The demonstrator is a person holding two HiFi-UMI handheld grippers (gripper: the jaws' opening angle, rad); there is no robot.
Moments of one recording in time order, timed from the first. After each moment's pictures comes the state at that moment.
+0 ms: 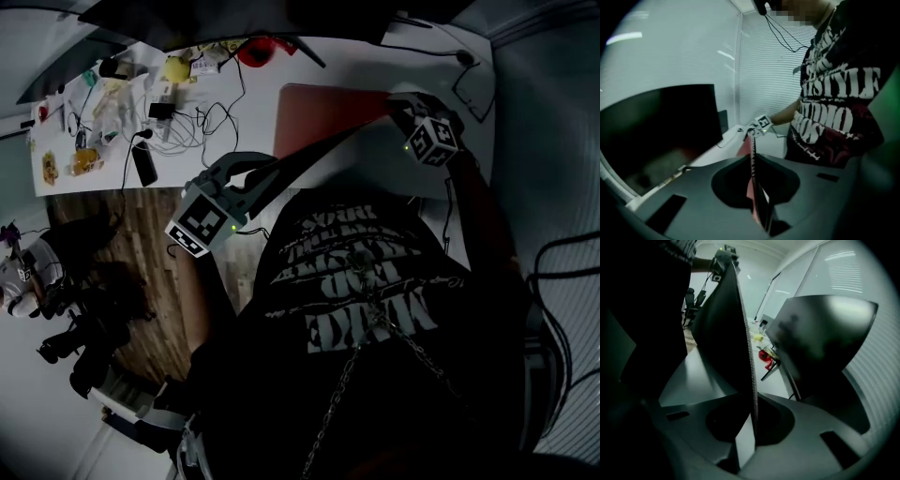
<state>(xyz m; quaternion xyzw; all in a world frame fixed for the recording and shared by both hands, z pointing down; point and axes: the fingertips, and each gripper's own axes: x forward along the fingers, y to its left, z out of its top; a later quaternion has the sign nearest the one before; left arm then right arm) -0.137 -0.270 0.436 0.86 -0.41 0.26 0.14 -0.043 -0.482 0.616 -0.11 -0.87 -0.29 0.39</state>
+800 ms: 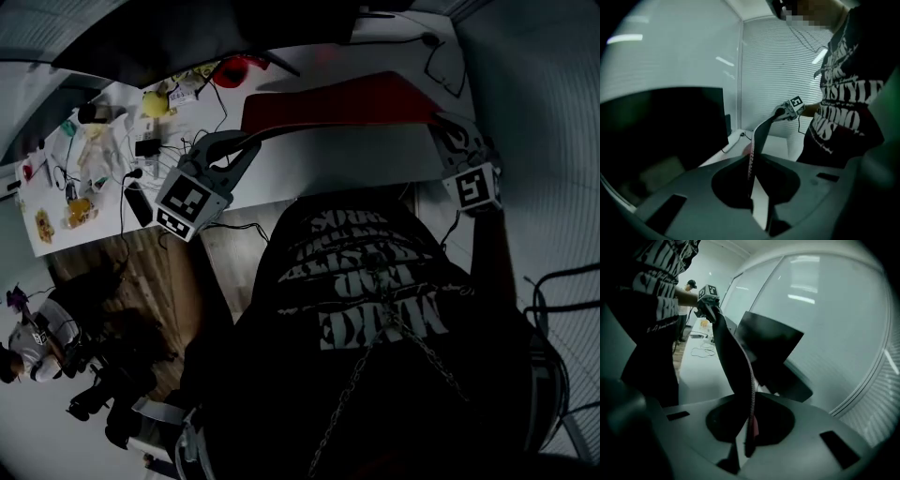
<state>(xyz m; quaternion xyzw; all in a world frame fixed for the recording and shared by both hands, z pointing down) -0.193 -0.310 0.434 0.87 -0.41 0.23 0.12 0.056 -0.459 0.450 0.15 -0.89 -0.22 0.38</state>
